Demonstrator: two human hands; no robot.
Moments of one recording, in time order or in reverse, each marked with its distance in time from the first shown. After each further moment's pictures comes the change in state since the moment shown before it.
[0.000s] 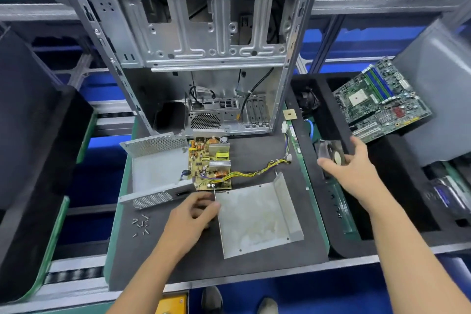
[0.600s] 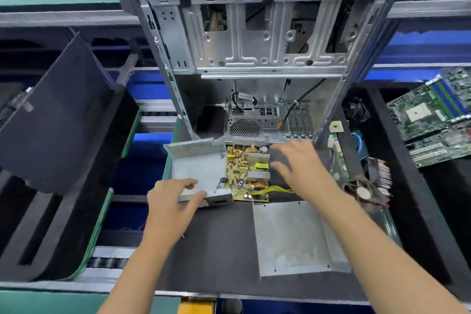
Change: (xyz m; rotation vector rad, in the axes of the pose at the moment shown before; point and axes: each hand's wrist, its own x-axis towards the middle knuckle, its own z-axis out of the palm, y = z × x) left_hand 0.009 0.021 -0.092 0.704 0.451 0.304; right_hand -0.009 -0.094 0.146 -0.570 -0.180 -0.860
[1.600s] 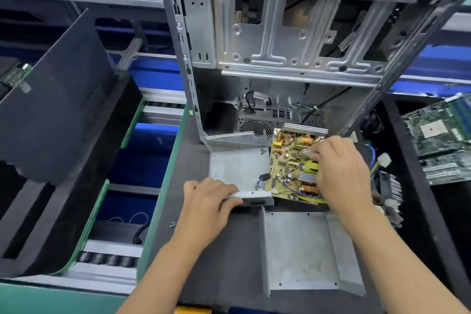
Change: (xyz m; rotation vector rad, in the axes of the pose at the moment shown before) left_hand 0.008 0.034 0.027 -0.037 -0.033 0.273; right_hand 0.003 0.018 -0.008 -0.246 0.525 -0.179
